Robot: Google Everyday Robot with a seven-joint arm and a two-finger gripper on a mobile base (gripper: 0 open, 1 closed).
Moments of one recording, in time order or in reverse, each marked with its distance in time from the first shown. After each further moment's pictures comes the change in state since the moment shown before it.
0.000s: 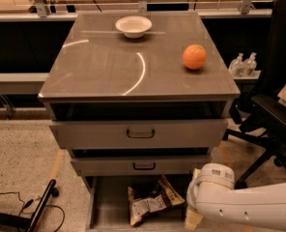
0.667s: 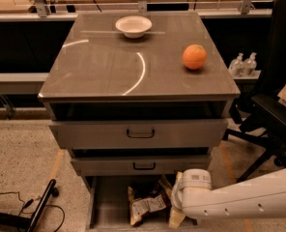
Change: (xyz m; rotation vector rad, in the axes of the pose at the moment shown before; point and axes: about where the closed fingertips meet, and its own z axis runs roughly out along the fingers) arm -0.044 0.014 0.070 -0.026 -0.079 -0.031
